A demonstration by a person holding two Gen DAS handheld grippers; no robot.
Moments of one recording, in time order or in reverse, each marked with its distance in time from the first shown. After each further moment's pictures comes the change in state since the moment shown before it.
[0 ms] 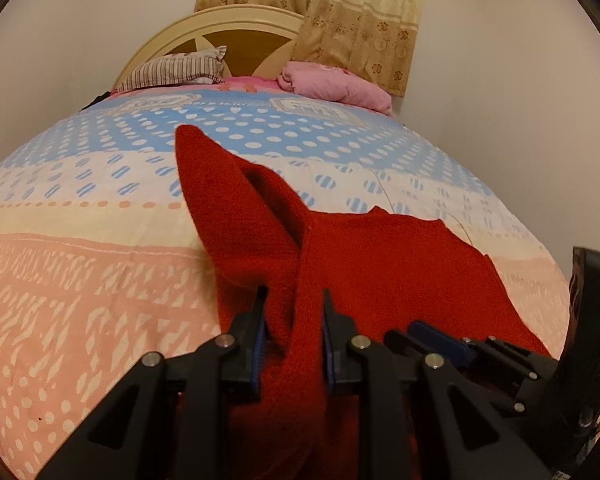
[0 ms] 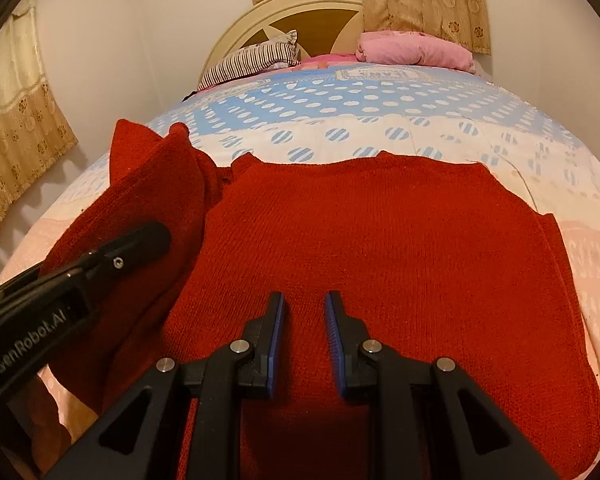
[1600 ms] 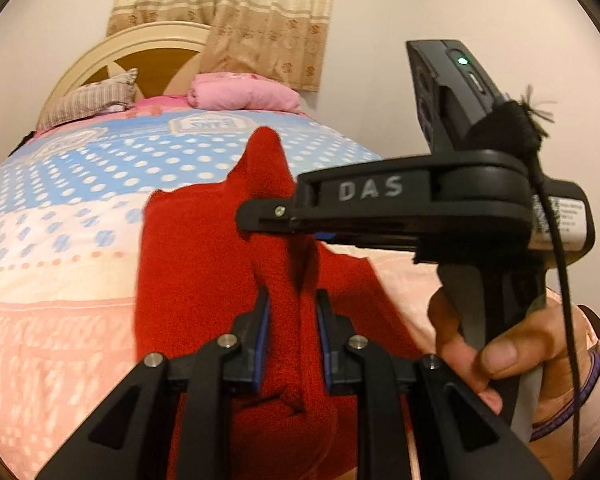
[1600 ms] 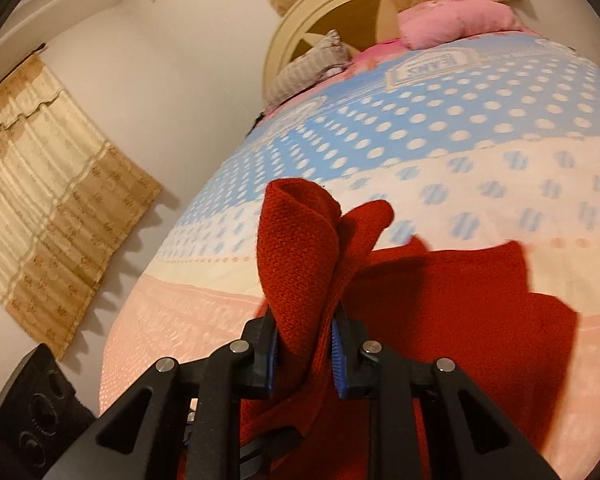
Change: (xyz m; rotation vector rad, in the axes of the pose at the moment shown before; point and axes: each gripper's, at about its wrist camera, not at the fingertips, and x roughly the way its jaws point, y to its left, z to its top) left arm -0.018 -0.126 0.015 0.162 0.001 -0.222; right arm -0.021 -0.091 0.103 0.172 0.039 0.426
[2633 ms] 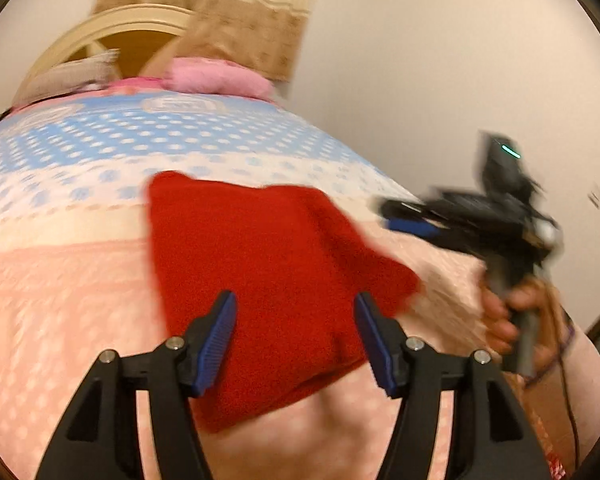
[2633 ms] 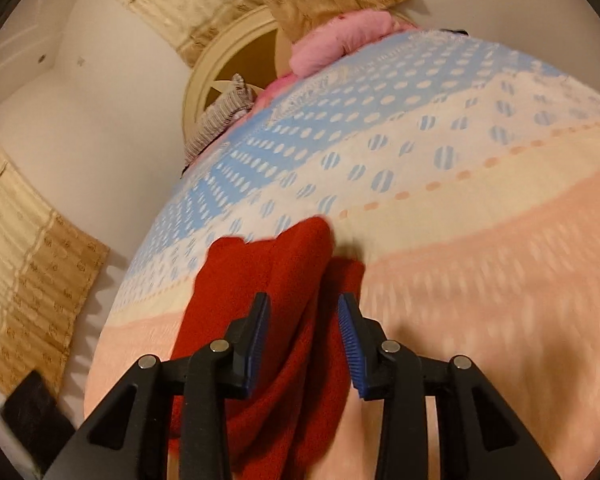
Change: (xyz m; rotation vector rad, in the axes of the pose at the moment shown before) left arm -0.069 0.017 -0.057 -0.060 0.019 -0.103; right arm -0.115 -0.099 -0.056 0.196 -0.142 -0.185
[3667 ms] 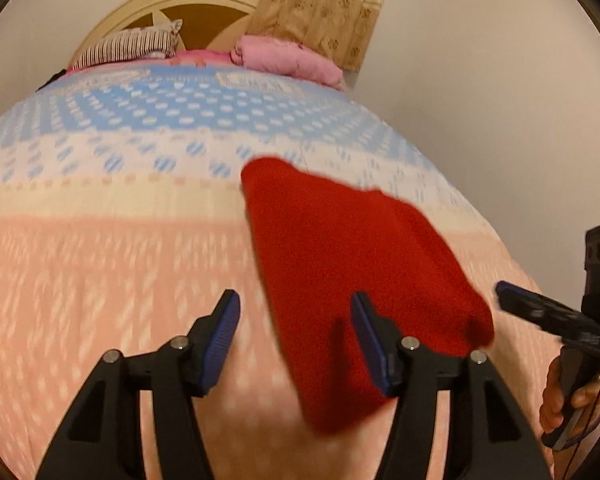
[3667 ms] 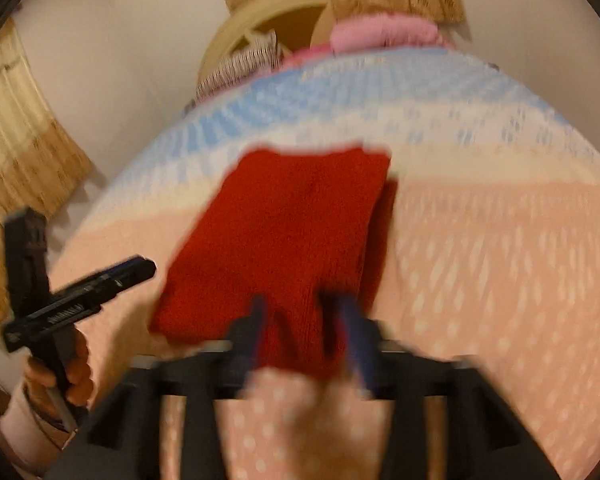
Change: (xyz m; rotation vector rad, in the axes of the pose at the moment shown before) left arm 0.017 0.058 0.029 -0.121 0.068 0.132; right arm -0.029 0.055 -0.069 -0.244 0.053 -0.120
